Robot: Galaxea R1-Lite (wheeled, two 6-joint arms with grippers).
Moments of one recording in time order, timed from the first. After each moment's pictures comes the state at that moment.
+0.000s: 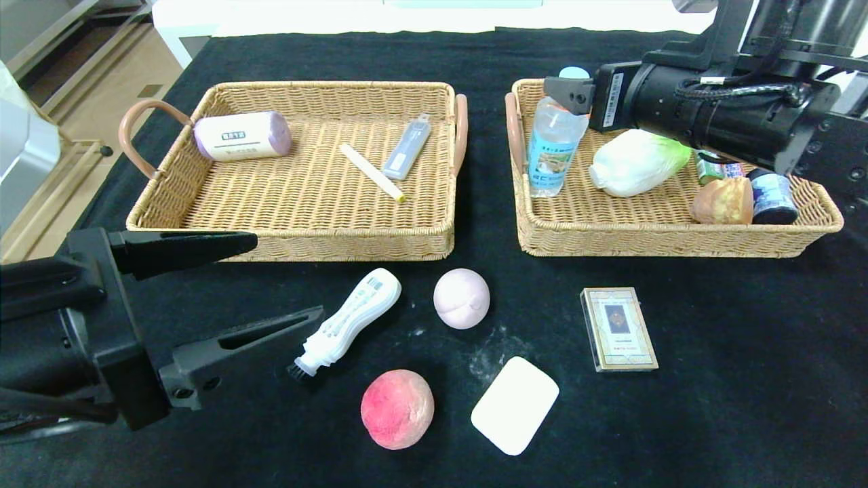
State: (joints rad) left arm -0.47 1.11 -0.80 -0.17 -0.25 0.22; right arm 0.47 1.81 -1.62 -0.31 -0.04 -0.06
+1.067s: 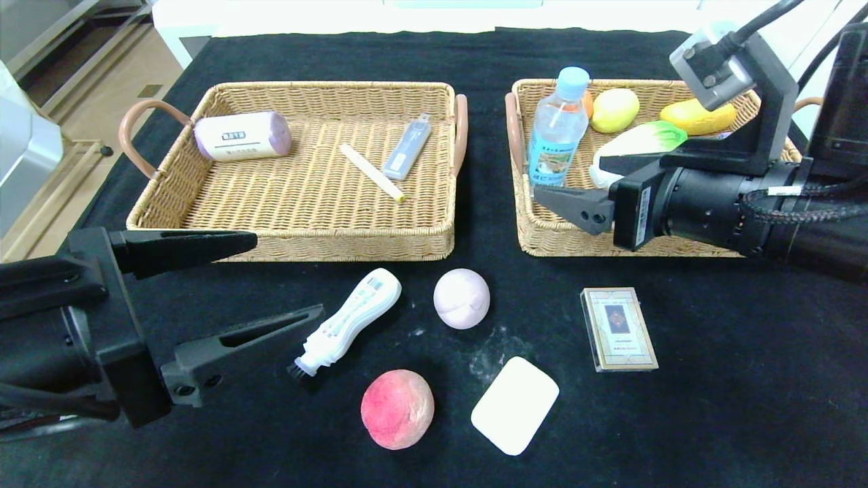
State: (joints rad) left arm -0.47 1.11 -0.80 -0.17 -0.25 0.22; right arm 0.60 1.56 -1.18 -0.32 0.05 -0.10
